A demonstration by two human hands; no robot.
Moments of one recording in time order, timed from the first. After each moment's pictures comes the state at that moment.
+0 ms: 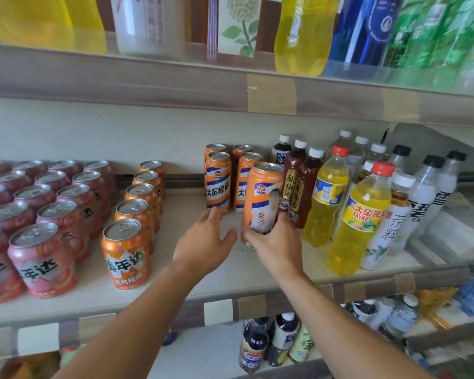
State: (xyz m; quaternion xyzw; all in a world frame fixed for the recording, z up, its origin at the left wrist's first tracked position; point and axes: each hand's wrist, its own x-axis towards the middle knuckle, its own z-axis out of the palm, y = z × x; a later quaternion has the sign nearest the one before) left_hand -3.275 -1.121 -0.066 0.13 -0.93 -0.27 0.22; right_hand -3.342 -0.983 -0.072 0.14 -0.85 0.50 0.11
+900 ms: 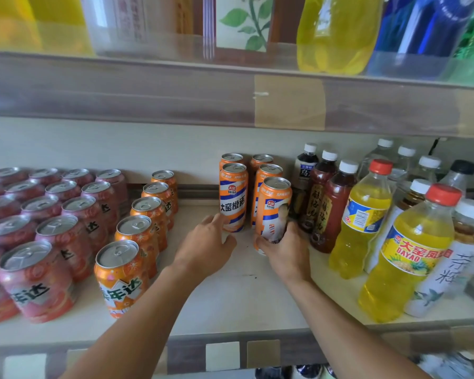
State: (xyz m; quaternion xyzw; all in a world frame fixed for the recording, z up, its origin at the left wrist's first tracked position) left_hand -3.323 -1.162 -0.067 0.17 -0.94 -0.20 0.21; right_hand -3.432 -1.018 -0.106 0.17 -0.84 0.50 0.10
